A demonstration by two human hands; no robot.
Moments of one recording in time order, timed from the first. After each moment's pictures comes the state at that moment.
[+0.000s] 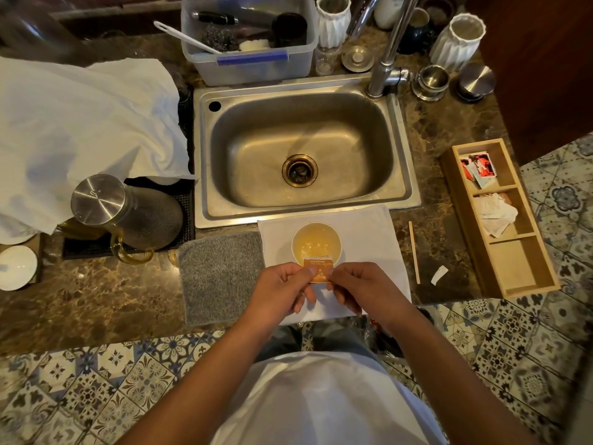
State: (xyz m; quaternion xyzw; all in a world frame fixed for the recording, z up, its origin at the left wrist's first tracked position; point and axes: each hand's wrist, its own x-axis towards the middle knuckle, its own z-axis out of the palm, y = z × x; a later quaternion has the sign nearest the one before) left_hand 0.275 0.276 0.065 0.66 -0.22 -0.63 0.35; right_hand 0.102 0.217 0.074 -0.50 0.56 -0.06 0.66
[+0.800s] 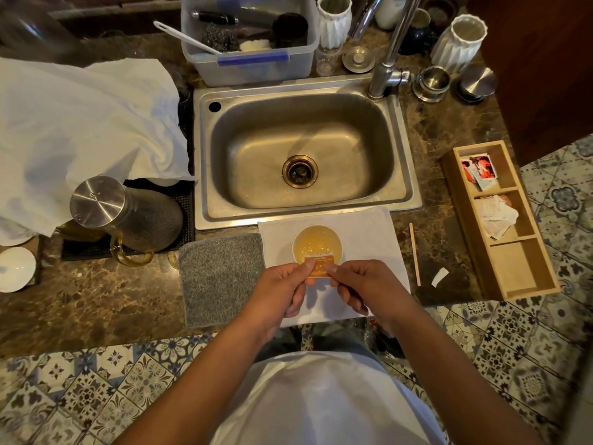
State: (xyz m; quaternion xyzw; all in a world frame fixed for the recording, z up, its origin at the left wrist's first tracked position) left_hand 0.278 0.272 0.052 0.60 -0.13 -0.69 0.38; right_hand 0.102 0.209 0.081 -0.45 0.56 -0.08 0.69
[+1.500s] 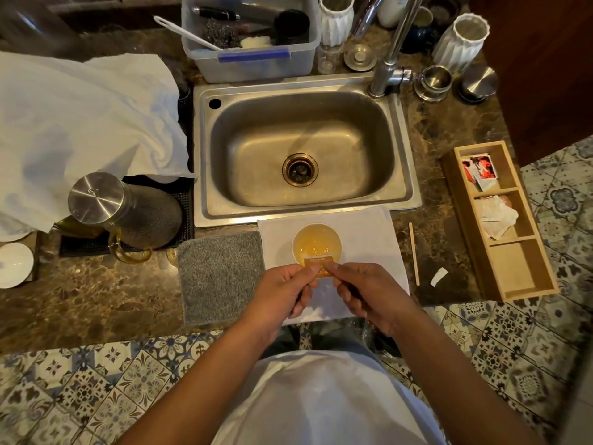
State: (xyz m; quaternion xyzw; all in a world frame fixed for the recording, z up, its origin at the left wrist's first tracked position) left_hand 0.273 0.274 0.065 0.62 -0.15 -0.68 0.36; right_hand 0.101 0.211 0.077 -0.35 0.57 -0.08 0.74
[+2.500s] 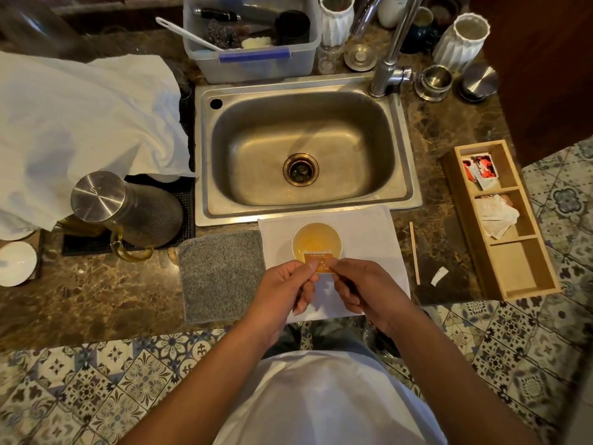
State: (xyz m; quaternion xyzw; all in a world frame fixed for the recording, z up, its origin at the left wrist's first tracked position) left_hand 0.267 0.276 0.065 0.60 -0.13 -0.67 0.41; right_hand 0.104 0.212 0.074 -0.36 0.56 -0.08 0.74
